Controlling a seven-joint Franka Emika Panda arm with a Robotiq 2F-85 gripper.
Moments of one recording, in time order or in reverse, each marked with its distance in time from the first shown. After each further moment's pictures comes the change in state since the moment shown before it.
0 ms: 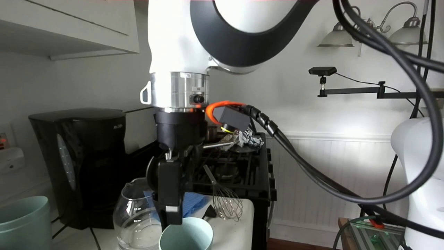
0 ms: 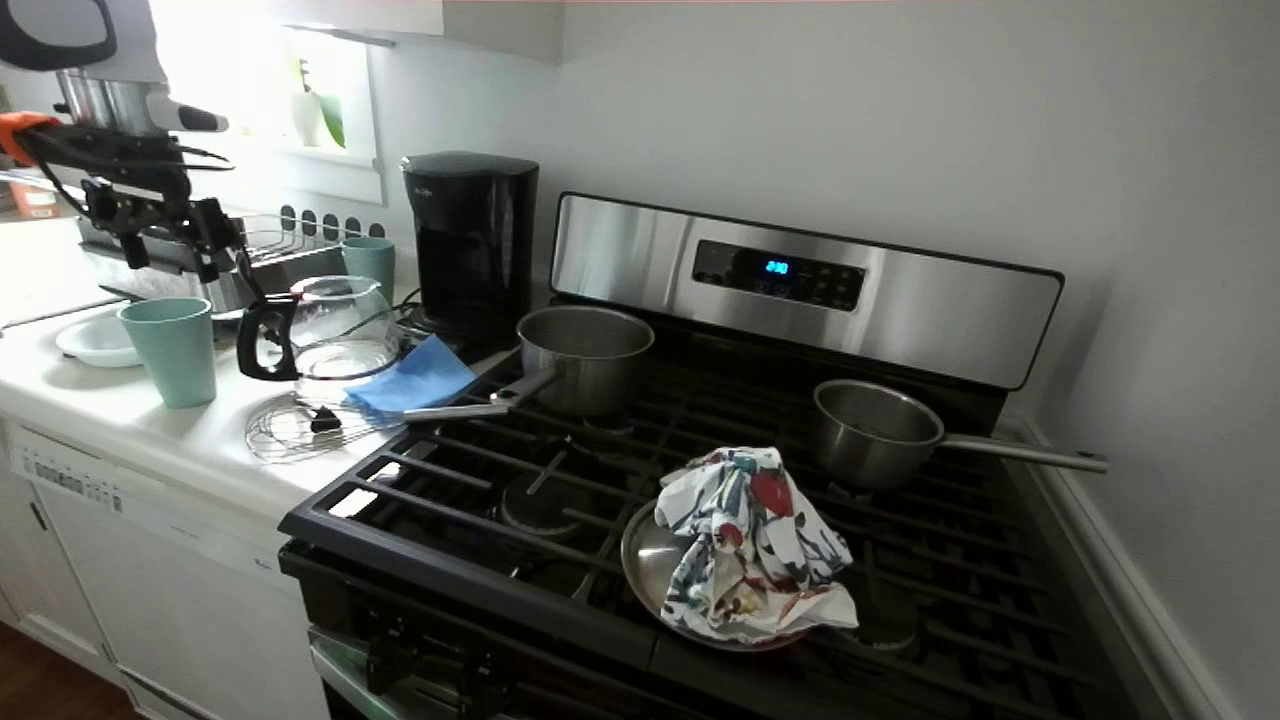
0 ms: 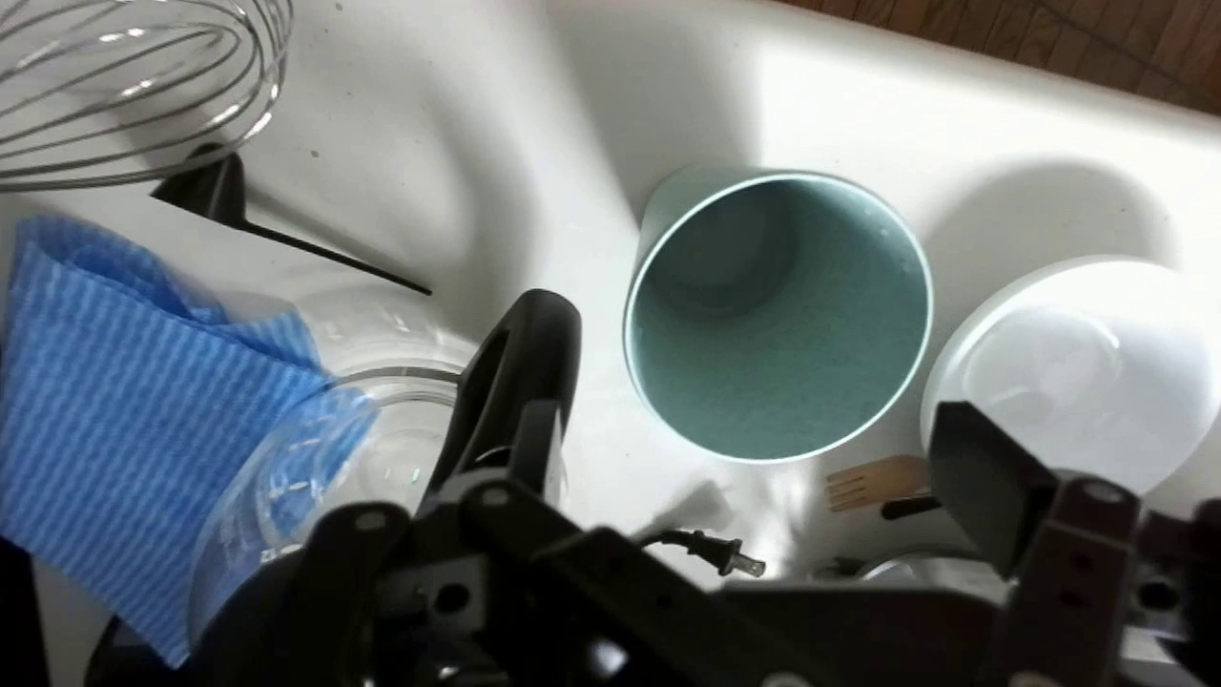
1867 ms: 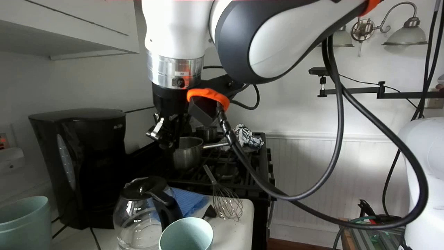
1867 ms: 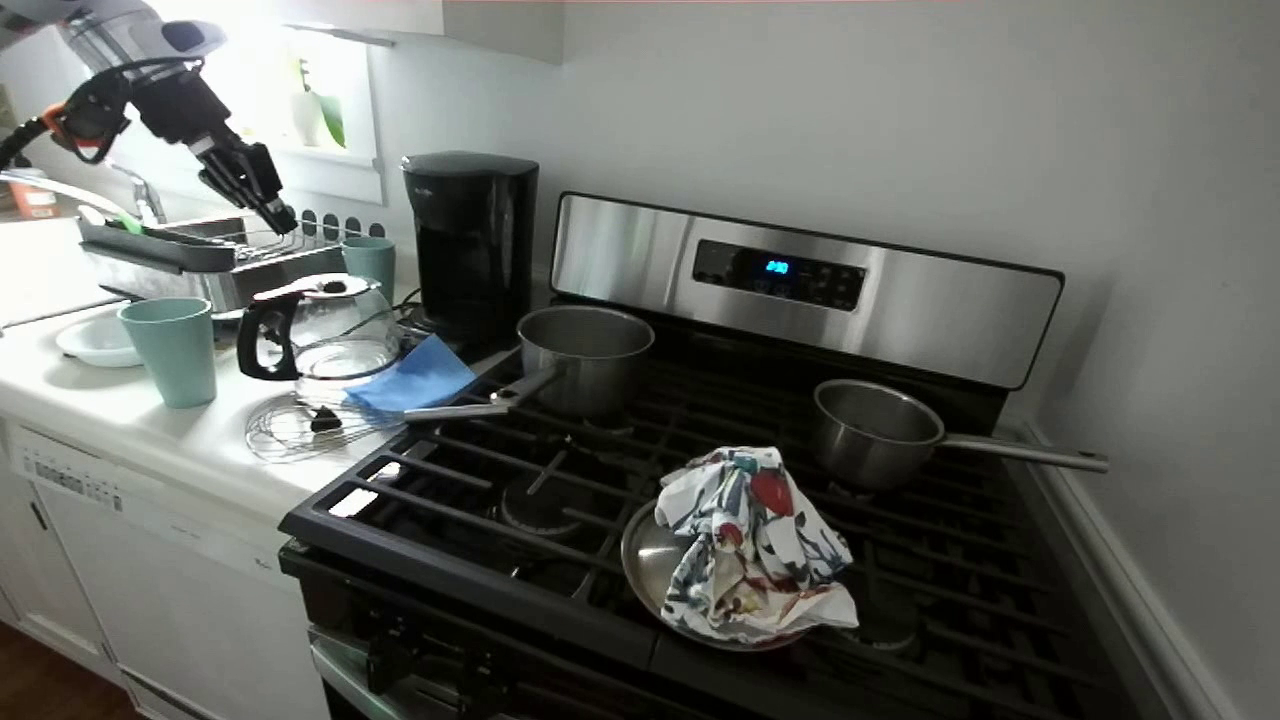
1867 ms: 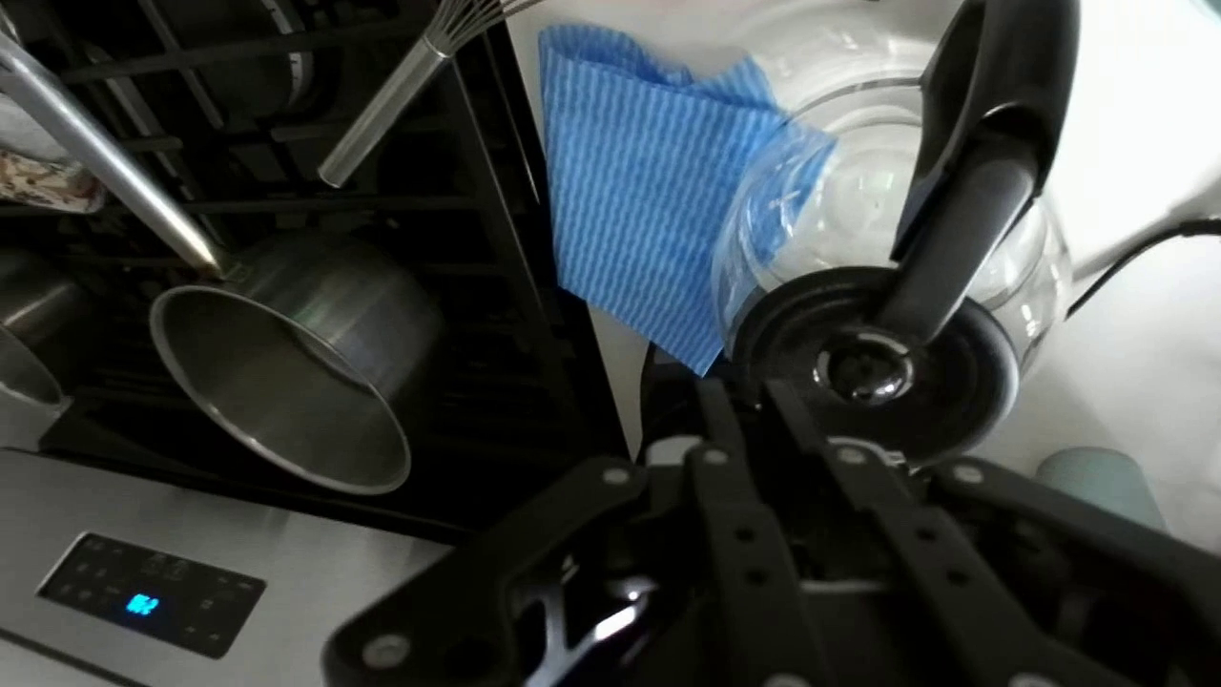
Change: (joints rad) arm -0.144 -0.036 0.096 0.052 -0.625 0.064 0.653
